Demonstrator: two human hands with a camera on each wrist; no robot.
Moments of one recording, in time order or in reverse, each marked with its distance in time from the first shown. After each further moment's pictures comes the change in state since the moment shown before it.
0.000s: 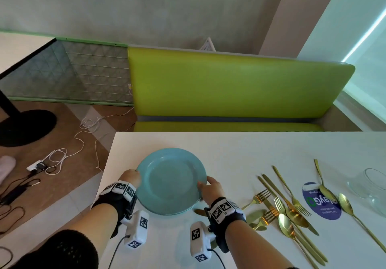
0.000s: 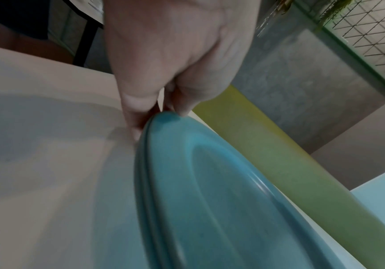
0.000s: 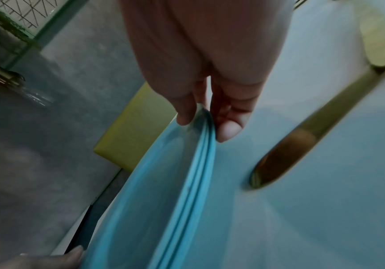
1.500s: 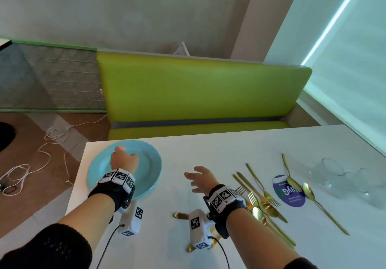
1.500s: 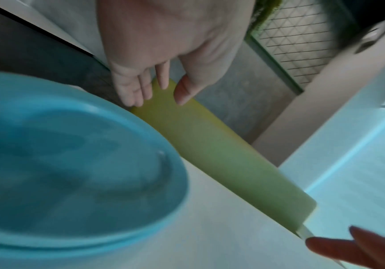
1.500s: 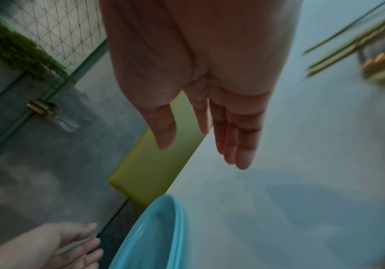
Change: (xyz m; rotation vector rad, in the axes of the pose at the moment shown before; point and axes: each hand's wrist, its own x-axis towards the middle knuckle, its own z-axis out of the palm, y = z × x) left_hand -0.027 0.086 -0.003 -0.279 0.291 0.168; right_hand -0.017 -0.038 -0.059 0.151 -0.131 0.018
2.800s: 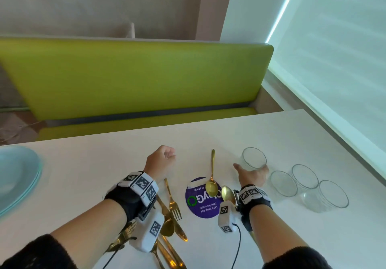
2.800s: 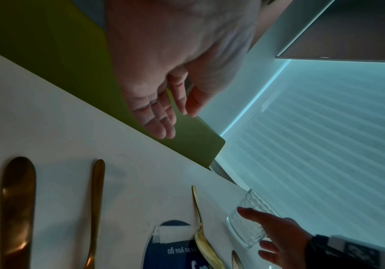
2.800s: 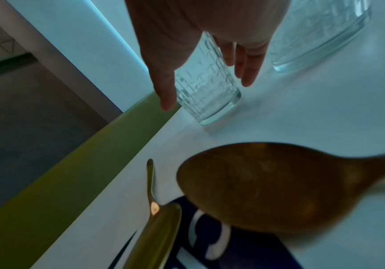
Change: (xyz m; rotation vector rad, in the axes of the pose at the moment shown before) left_hand -0.218 0.194 0.298 0.017 -0.455 0.290; right_hand 0.100 0.117 -0.429 0.130 0.899 -0.026
